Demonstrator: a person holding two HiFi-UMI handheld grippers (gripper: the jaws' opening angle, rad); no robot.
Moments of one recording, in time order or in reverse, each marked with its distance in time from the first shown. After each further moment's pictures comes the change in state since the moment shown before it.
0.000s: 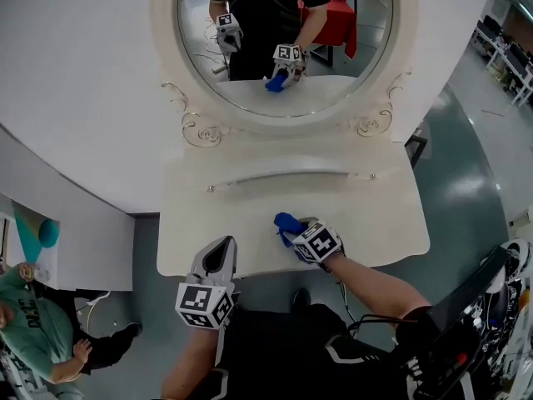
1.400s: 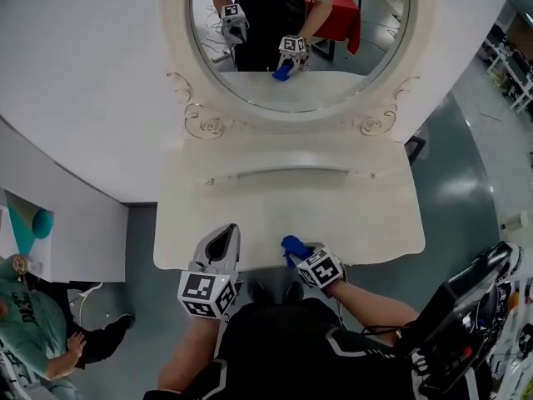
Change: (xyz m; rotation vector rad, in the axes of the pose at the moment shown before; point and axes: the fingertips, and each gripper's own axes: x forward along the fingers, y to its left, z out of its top) left arm 0.014 0.007 0.008 -0.031 -0.006 -0.011; right arm -0.012 0.044 -0.075 0.090 0.106 -0.031
